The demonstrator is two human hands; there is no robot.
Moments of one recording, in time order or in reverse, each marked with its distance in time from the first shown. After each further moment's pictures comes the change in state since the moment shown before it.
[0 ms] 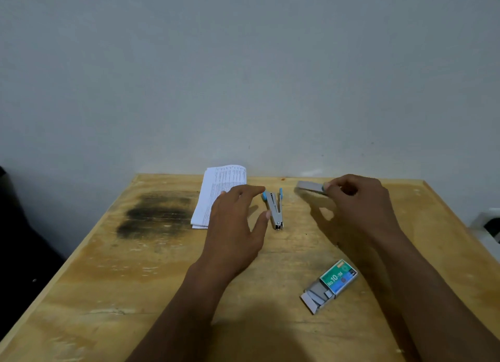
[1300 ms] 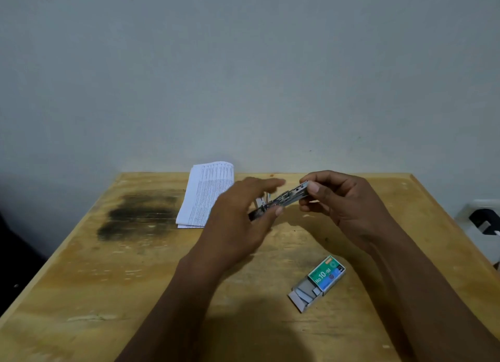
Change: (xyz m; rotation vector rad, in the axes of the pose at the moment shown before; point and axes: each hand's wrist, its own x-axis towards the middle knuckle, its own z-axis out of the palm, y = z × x) left_hand 0.013 0.026 -0.007 -0.188 -0.084 0.216; right_hand -0.011 -0.004 -0.007 0.770 -0.343 0.031
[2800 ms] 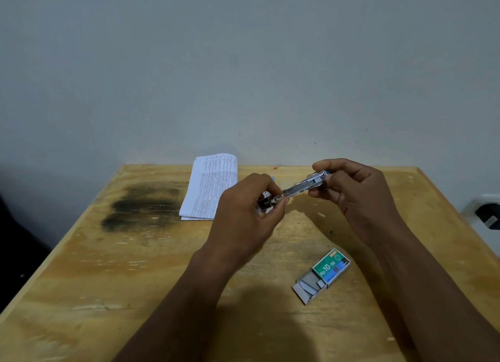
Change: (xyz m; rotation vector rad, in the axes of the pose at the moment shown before) left_hand -0.004 0.003 0.012 0.003 0.140 0.039; right_hand 0.004 0.004 0.000 -0.084 0.201 -0.052
